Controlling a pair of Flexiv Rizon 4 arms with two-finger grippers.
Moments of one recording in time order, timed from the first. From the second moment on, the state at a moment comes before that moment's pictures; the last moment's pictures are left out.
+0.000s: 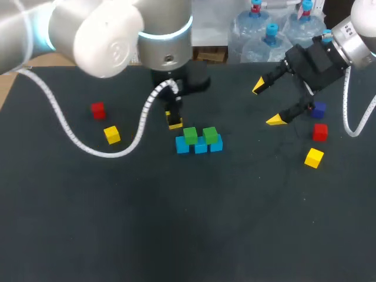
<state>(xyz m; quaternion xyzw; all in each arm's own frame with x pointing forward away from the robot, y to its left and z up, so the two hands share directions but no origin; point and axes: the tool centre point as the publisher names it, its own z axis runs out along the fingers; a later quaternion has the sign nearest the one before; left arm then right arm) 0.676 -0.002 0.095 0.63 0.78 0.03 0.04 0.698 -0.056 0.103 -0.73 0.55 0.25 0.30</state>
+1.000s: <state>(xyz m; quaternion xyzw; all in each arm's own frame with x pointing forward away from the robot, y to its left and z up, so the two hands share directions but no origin) 0.657 -0.064 0.078 0.63 0.78 0.04 0.01 0.698 -0.056 0.103 -0.73 0.55 0.25 0.30</state>
